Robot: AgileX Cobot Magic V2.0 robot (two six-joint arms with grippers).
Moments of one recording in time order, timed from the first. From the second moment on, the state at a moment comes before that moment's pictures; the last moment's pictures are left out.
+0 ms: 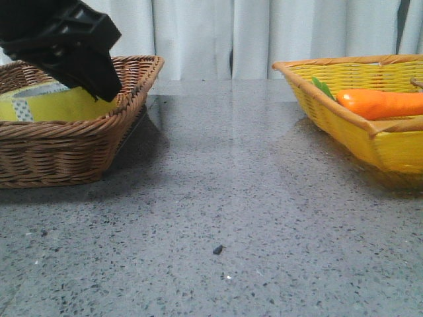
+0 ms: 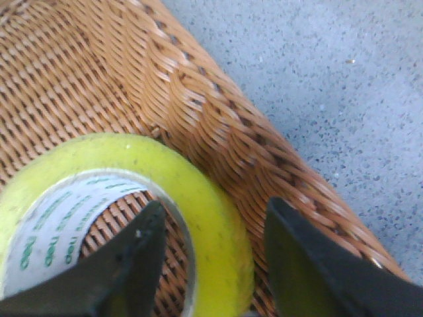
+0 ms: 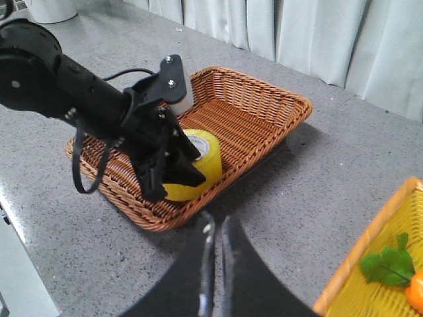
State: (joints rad) left arm -0.61 1.39 -1.05 0.06 0.59 0.01; right arm 0.66 0.75 -1.05 0.13 0.67 -0.12
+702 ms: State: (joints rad) left arm -0.61 0.81 -0.80 0.00 0.46 0.01; right arm 0.66 0.36 -0.56 0.02 0.37 -0.12
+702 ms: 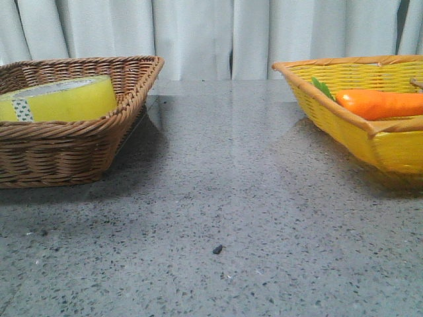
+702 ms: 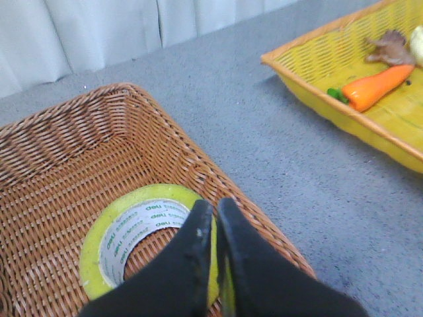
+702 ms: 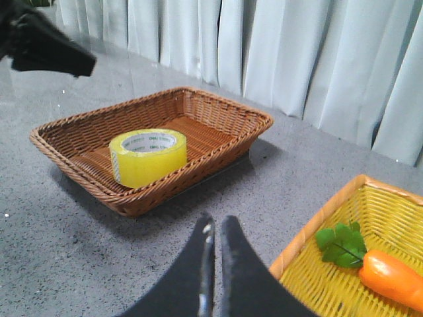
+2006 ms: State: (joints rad) left arm -0.57 0.10 -0.20 -0.02 0.28 0.01; right arm 0.66 0.26 -0.29 0.01 0.04 -0.12
